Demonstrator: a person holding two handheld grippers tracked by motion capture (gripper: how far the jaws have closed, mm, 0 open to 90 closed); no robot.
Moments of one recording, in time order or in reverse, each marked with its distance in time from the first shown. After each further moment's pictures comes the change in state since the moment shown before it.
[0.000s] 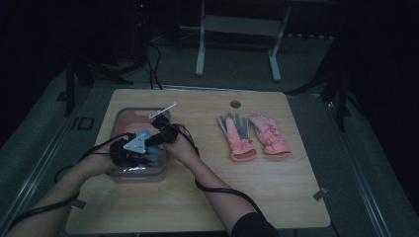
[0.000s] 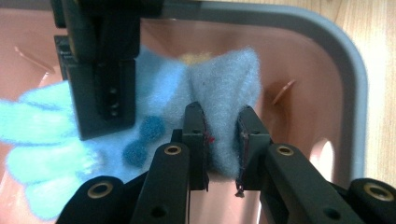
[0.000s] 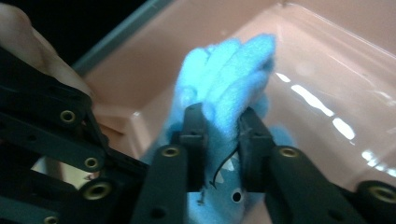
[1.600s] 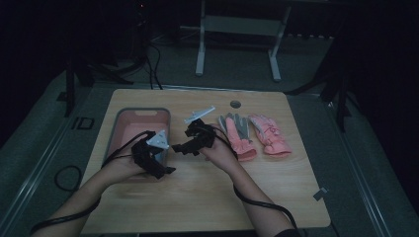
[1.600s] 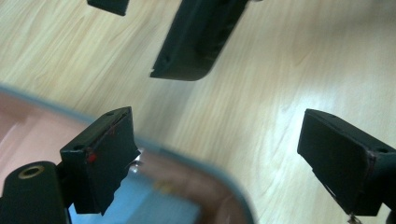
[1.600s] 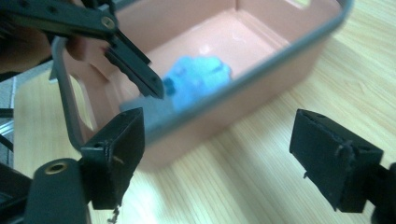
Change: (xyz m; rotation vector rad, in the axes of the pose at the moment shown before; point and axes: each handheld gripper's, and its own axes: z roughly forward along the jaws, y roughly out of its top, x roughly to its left) left arm -0.034 0.074 0.004 -0.090 0.007 -0.178; right arm -0.018 -0.059 -0.100 -0.095 -0.085 -0.153
